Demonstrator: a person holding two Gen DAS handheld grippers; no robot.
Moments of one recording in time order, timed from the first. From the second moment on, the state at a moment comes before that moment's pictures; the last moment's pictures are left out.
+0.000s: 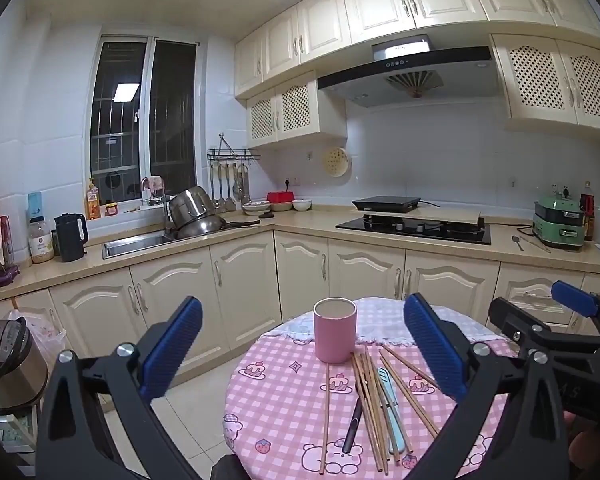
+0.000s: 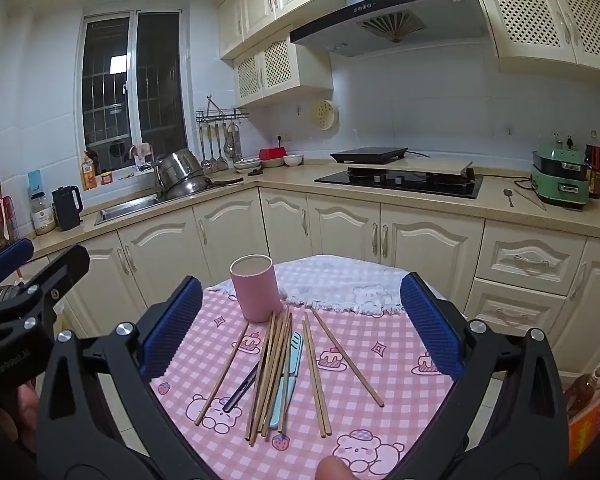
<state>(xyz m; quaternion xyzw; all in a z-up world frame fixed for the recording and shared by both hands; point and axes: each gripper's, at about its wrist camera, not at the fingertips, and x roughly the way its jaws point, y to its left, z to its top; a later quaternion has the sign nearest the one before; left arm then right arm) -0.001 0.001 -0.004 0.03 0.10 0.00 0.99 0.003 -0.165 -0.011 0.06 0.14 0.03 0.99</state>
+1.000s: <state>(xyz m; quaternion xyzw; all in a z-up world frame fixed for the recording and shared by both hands) 0.014 0.001 -0.013 0.03 0.13 0.00 0.99 0.024 -0.169 -0.019 0.05 0.16 0.04 0.98</state>
